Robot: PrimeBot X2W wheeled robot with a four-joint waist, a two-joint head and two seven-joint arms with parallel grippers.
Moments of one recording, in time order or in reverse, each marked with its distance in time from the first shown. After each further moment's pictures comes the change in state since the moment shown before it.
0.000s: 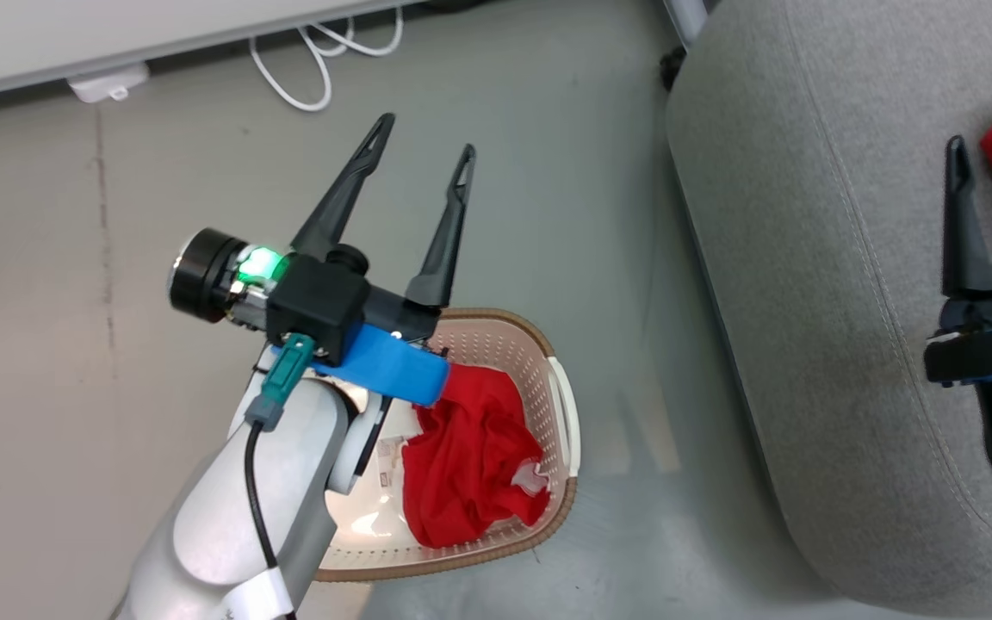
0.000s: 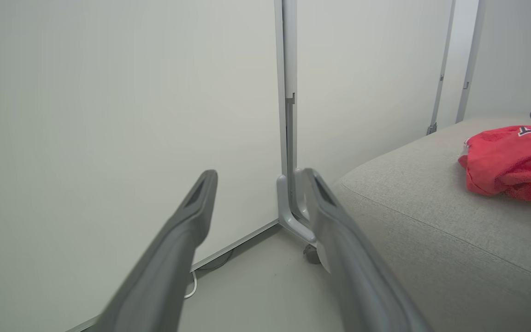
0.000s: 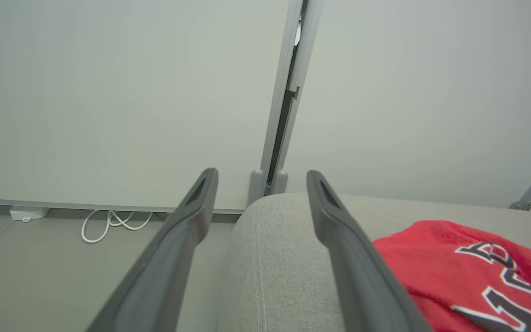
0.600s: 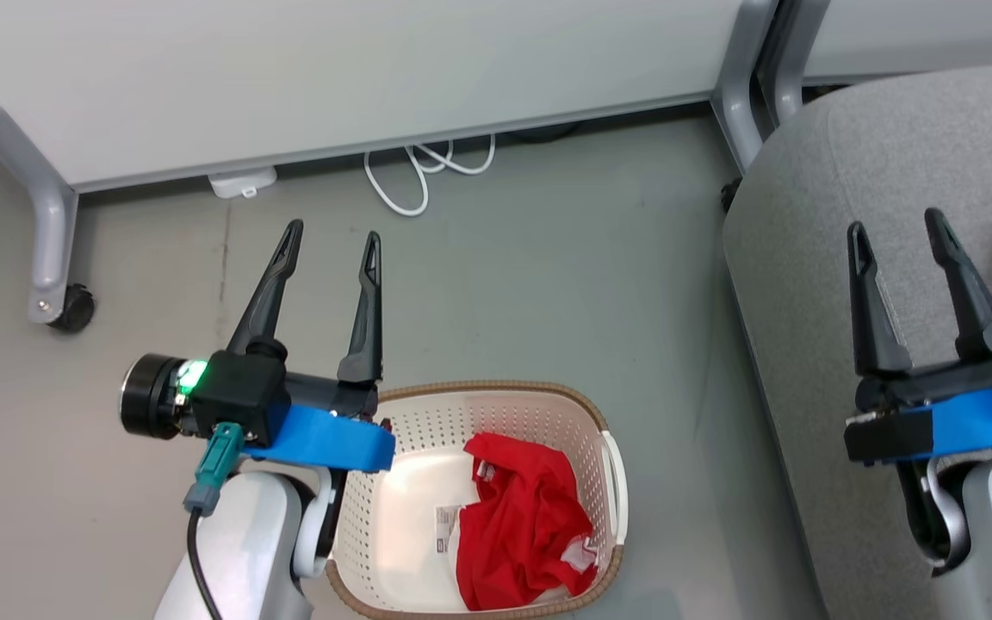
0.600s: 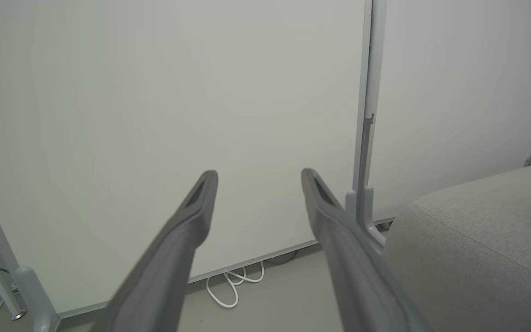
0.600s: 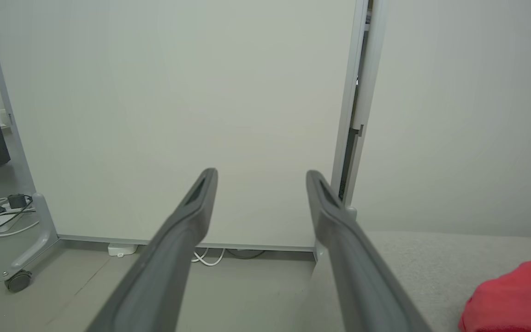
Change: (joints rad) left arm 0.253 -0.072 0.256 -0.056 0.080 -0.041 -0.001; right arm 0.120 0.097 0.079 -0.072 0.013 0.000 0.000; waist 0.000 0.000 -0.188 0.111
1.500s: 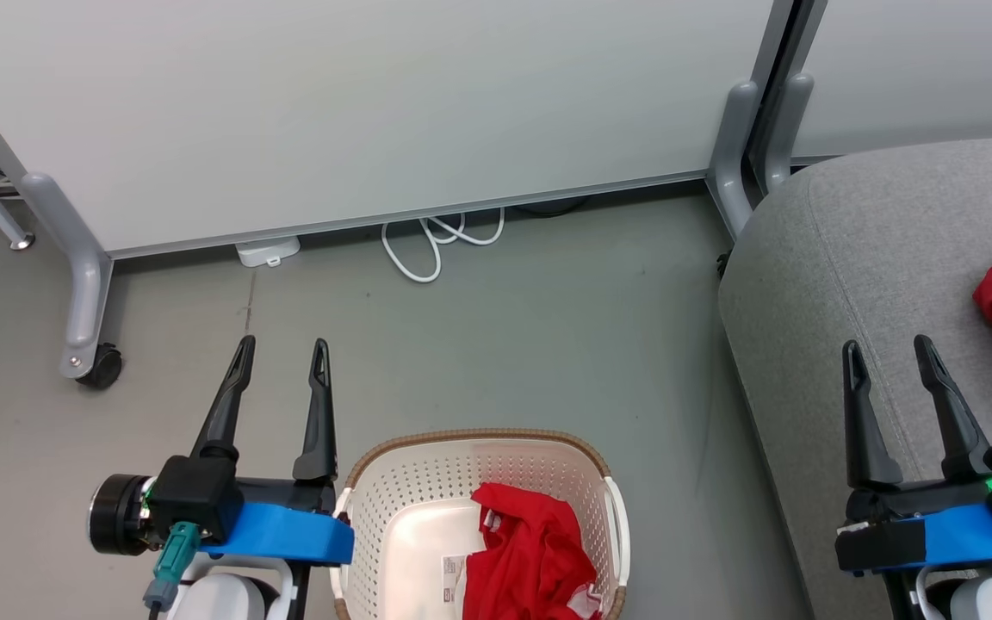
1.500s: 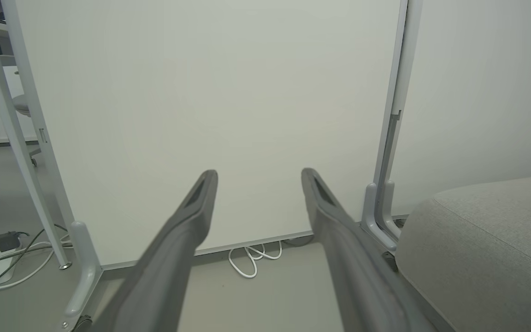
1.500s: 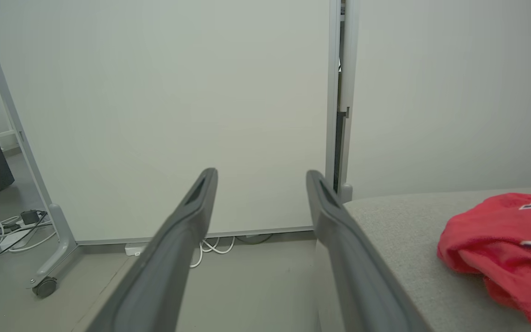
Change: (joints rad) left arm 0.234 -0.046 0.168 -0.048 0.052 -0.072 0.000; right arm 0.252 0.098 -0.056 -0.095 0.006 0.000 0.000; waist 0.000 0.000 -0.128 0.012
